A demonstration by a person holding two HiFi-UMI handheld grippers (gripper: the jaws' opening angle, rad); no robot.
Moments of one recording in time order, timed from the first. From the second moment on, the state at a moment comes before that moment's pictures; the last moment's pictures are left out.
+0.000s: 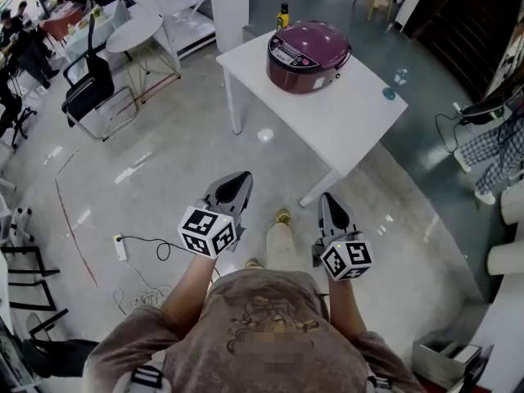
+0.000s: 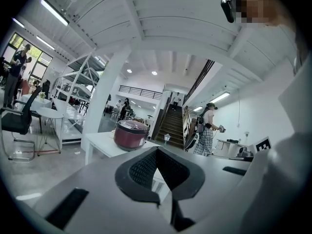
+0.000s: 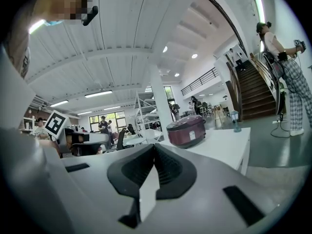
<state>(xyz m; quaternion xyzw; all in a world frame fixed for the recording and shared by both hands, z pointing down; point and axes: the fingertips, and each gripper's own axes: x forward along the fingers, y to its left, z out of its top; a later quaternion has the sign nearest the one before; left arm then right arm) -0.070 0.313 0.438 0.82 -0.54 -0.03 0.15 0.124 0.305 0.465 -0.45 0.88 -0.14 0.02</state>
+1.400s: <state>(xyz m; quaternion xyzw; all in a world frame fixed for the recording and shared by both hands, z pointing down) -0.082 0.067 0.424 0.80 -0.57 -0.03 0.15 0.098 0.039 0.461 -0.39 0.91 -0.15 0.02</state>
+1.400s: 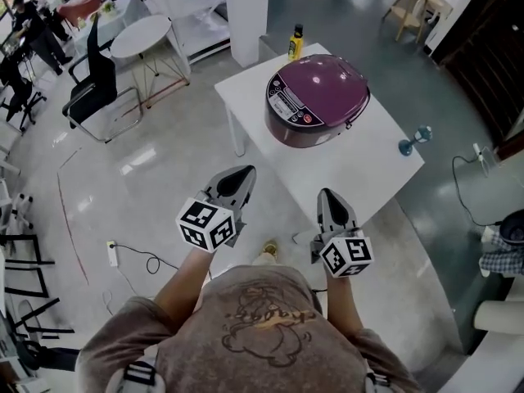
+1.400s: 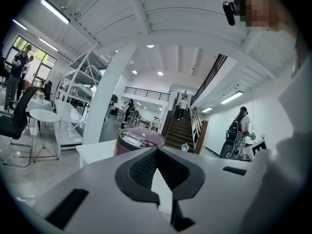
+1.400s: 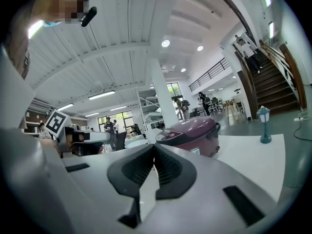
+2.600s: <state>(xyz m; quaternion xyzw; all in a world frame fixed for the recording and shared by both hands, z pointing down) -0.101 -0.082 0.420 0.81 -0.57 -0.03 0.14 0.069 -0.114 0.452 -0.36 0.92 -0.15 0.02</state>
